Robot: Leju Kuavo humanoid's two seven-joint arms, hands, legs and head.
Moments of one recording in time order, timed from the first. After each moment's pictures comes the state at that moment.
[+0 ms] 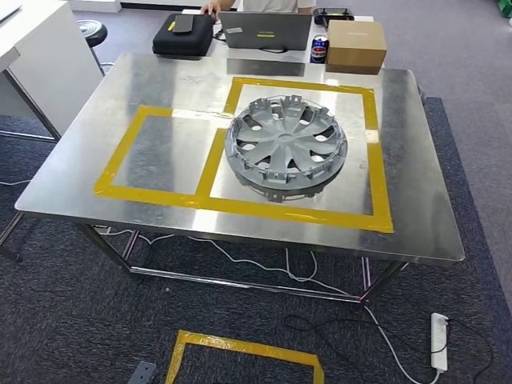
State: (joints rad) left arm -0.07 -0.20 1.33 -0.20 -1.34 -0.09 -0.27; right arm -0.05 0.16 -0.83 -0.20 1.24 -0.25 0.12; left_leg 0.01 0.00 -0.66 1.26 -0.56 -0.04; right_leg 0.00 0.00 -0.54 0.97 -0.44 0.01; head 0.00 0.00
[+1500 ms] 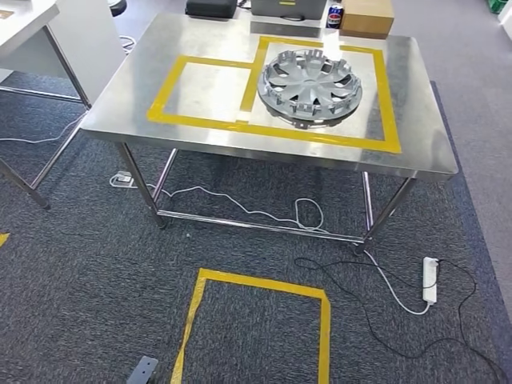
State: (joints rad) left arm -0.09 -0.22 1.32 -0.20 -1.35 -0.06 -0.23; right arm -0.04 0.17 -0.85 -0.20 1.22 -0.12 0.13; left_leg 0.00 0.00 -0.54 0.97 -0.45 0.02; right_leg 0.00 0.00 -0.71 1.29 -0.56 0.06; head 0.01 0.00
